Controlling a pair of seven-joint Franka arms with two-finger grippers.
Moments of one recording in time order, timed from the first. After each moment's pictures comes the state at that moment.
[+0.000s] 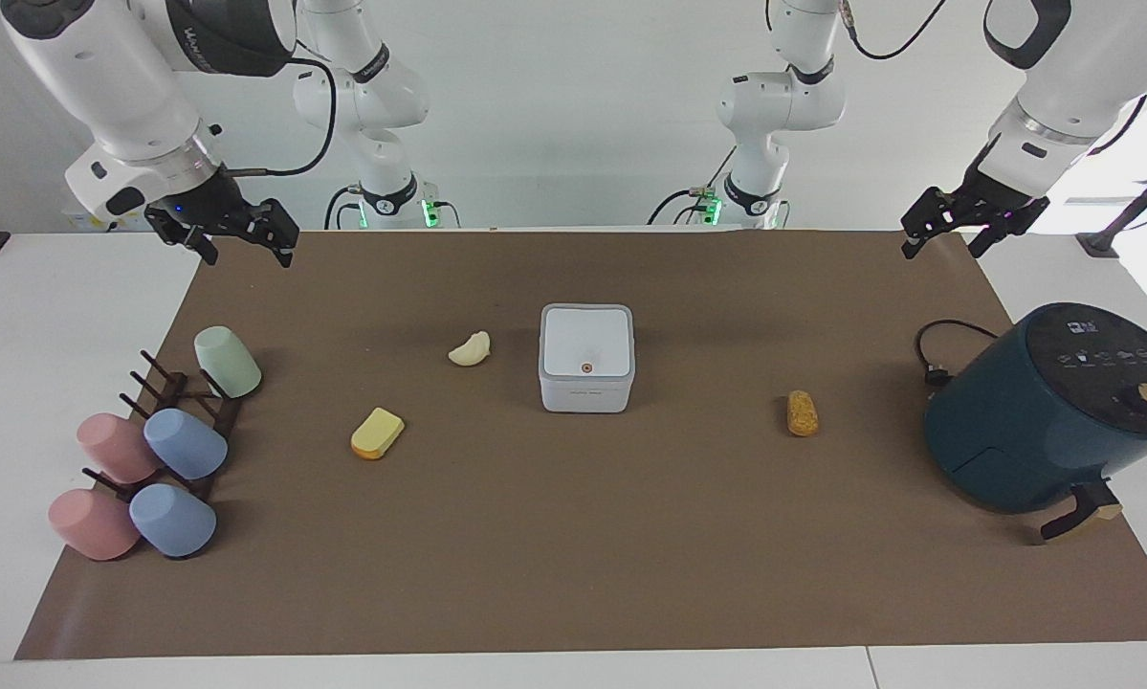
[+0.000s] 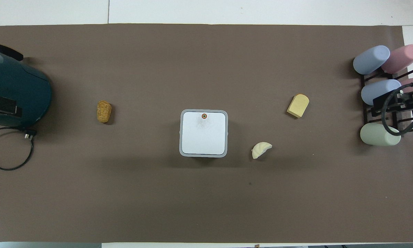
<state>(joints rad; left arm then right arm) -0.07 -0.04 0.08 -1.61 -0.03 1.53 0.05 0.00 0.03 -0.04 -1.55 -0.02 1.45 0.02</state>
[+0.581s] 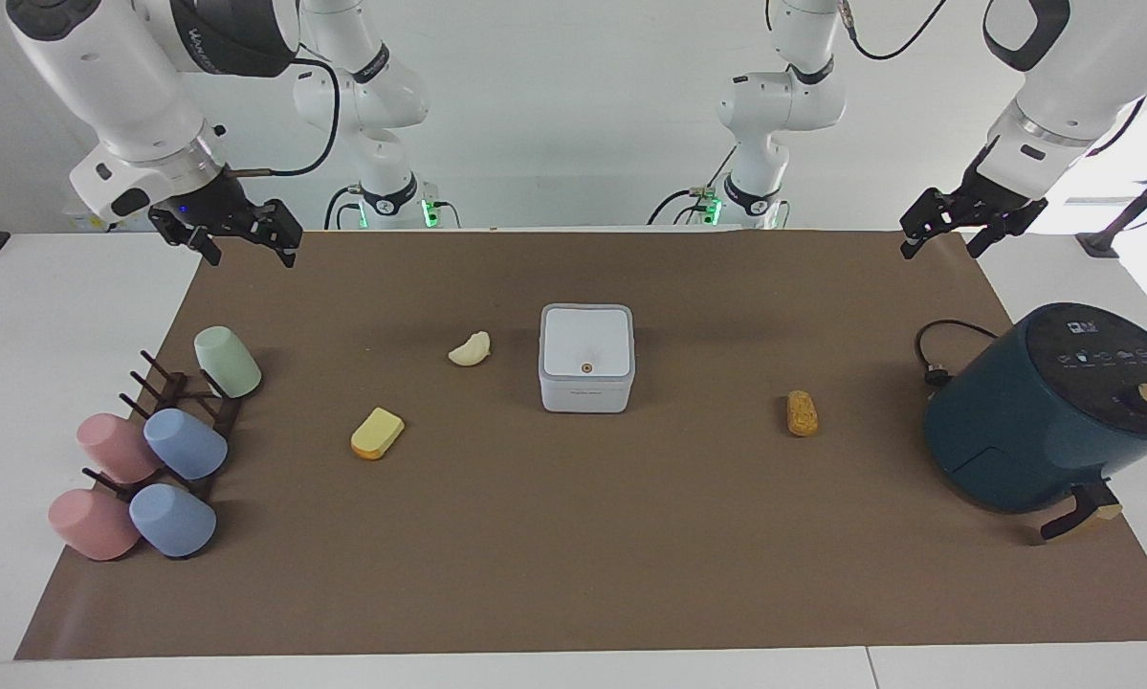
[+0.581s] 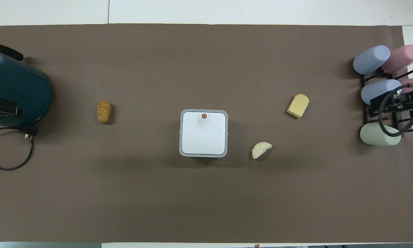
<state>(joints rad) -0.07 -0.04 0.08 -1.62 -0.03 1.53 0.04 0.01 0.03 -0.03 -1.56 -0.02 1.45 0.02</state>
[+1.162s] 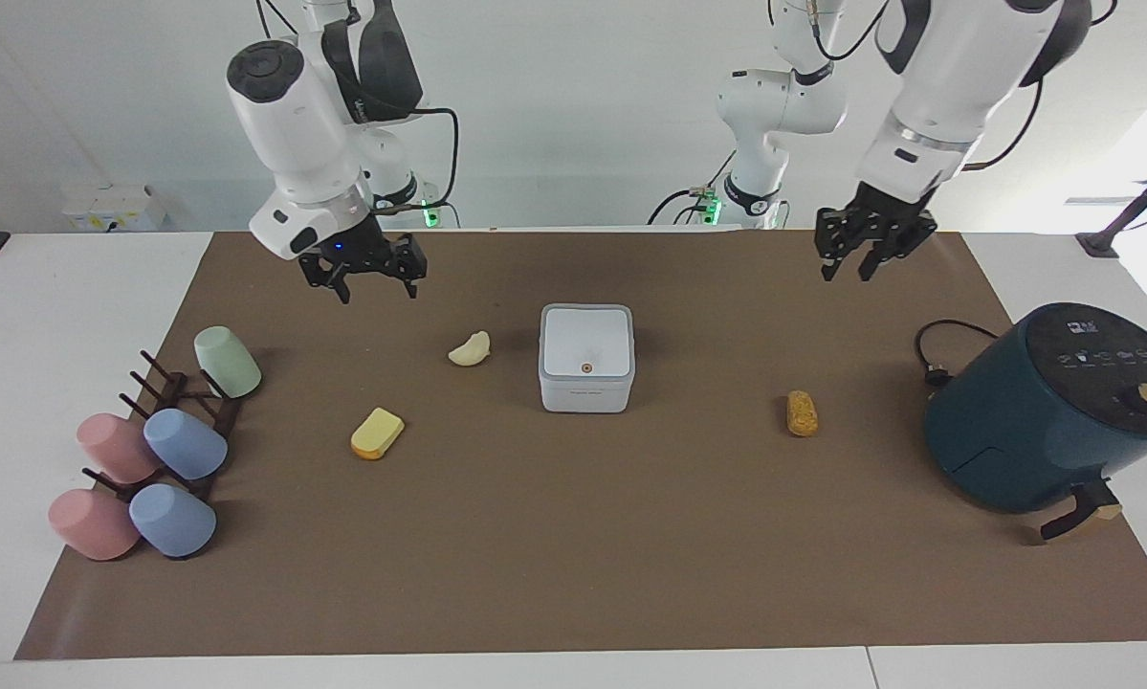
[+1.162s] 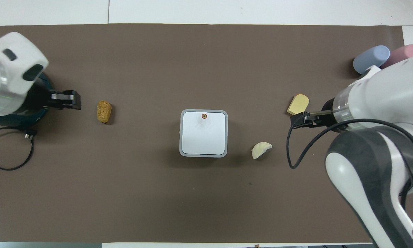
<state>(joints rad) -0.34 -0.05 0.05 -1.68 -0.03 1.72 -0.20 0.24 -0.07 -0.02 -1.94 0.08 1.83 0.20</state>
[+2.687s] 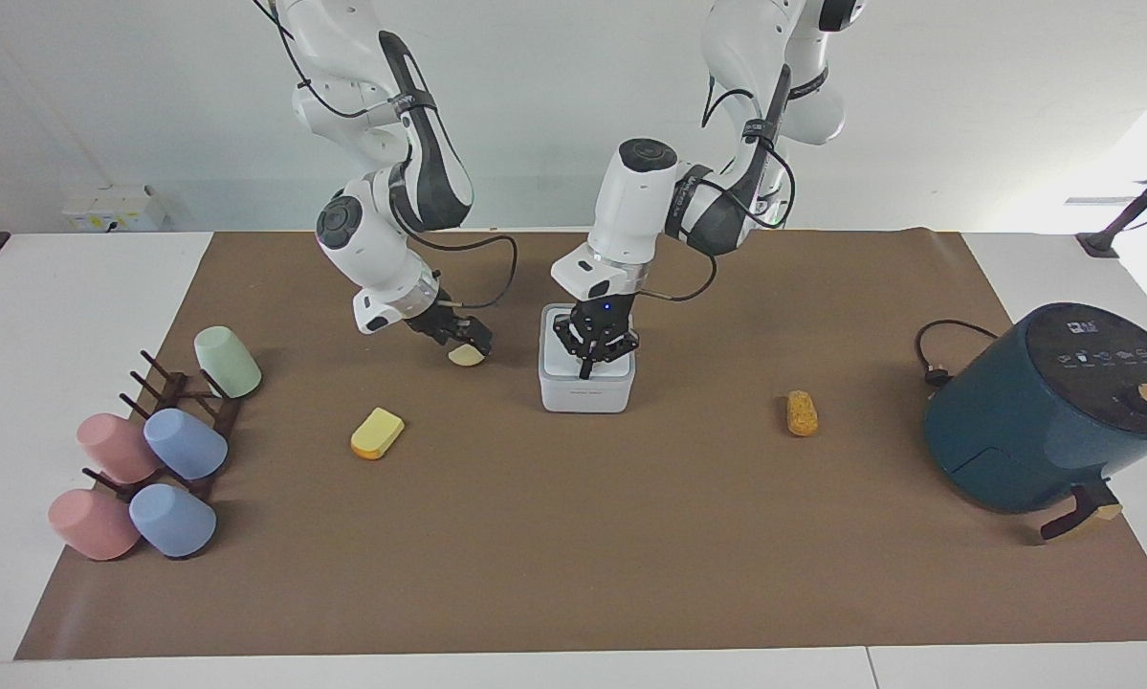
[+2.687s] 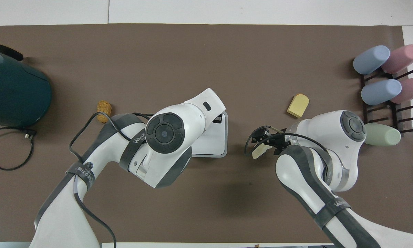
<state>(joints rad) -0.75 0.25 0.04 -1.90 -0.03 2.49 -0.46 0.32 0.05 -0.03 -2.34 0.49 2.33 0.39</state>
